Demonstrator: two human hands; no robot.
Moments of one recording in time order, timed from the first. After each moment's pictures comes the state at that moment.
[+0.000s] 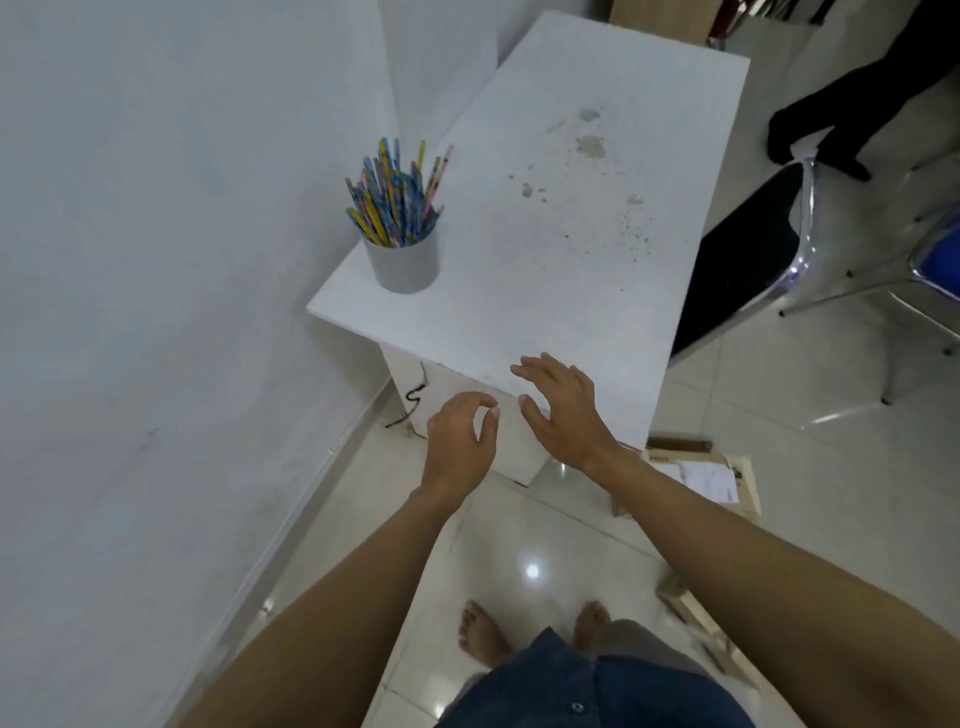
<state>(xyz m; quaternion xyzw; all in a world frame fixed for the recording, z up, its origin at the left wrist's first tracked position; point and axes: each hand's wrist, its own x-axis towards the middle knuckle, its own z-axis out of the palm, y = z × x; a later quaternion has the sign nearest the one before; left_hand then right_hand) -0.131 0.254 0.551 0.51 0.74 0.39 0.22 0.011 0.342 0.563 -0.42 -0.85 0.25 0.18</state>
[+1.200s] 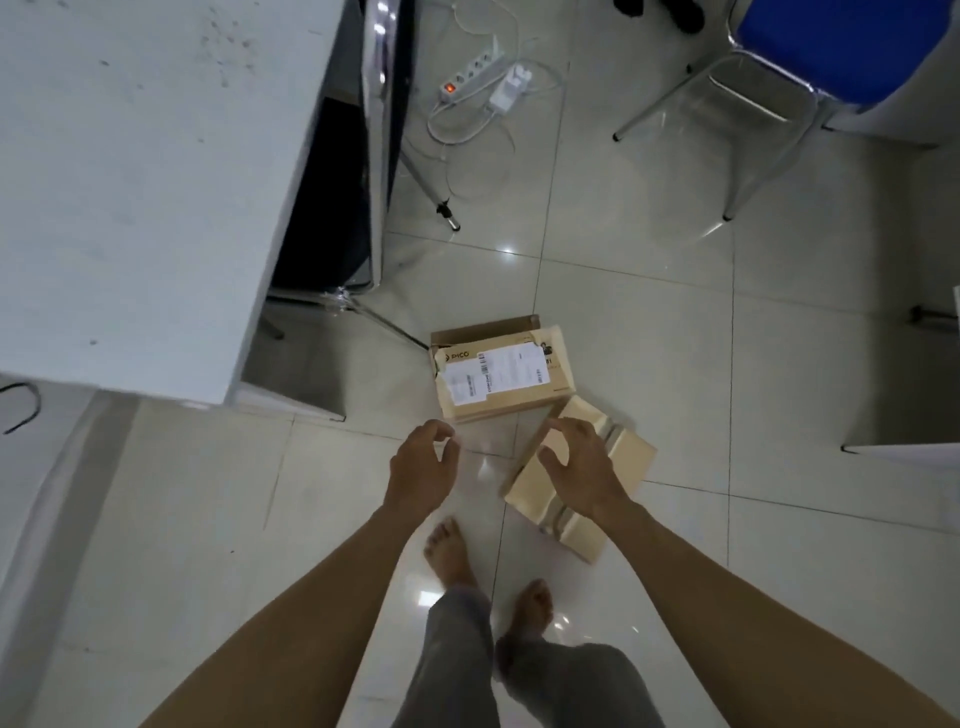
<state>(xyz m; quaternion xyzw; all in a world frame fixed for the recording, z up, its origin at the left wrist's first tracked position) 0.281 0.339 0.357 0.47 0.75 0.15 0.44 0.493 0.356 0.357 -0.69 -0.58 0.42 0.03</state>
